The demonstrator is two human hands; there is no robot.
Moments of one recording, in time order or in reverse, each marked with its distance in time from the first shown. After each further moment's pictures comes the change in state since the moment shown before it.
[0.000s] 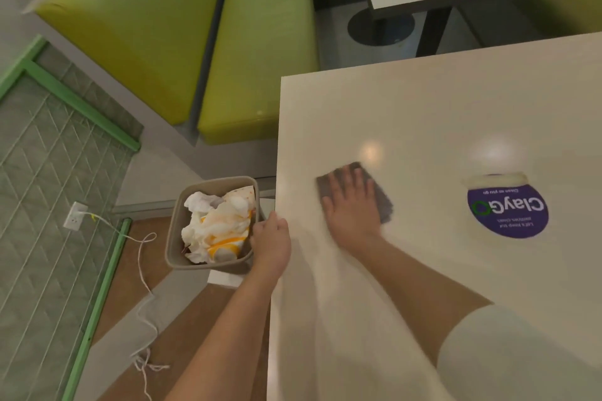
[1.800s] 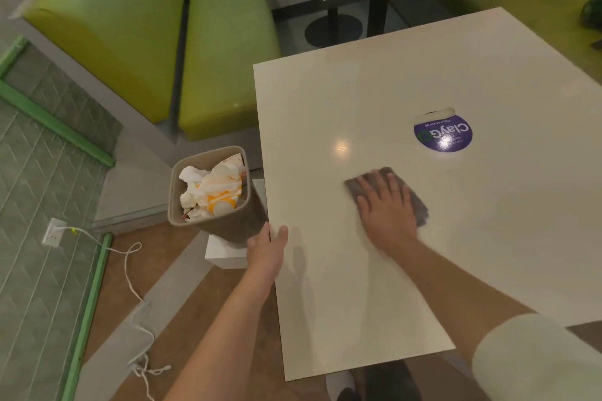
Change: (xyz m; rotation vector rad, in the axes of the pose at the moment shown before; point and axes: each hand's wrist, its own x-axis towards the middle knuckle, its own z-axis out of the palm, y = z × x) left_hand -0.116 -0.096 -0.015 -0.163 -0.223 0.015; right_hand -0.171 0.062 0.015 0.006 0.103 0.215
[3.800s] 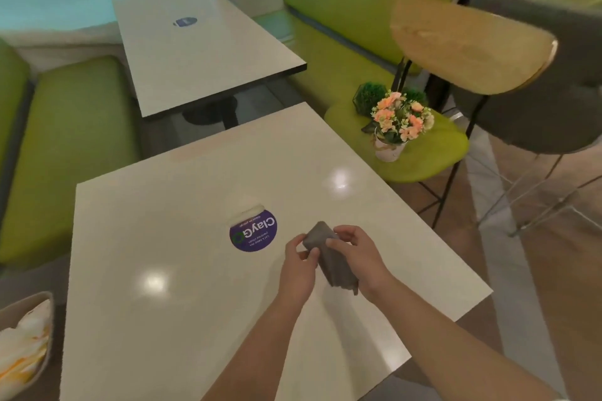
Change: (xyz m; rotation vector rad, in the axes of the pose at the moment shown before) left_hand -0.110 0.235 0.351 -0.074 -0.392 0.299; right_hand -0.012 0.268 -0.214 1.374 0.079 0.562
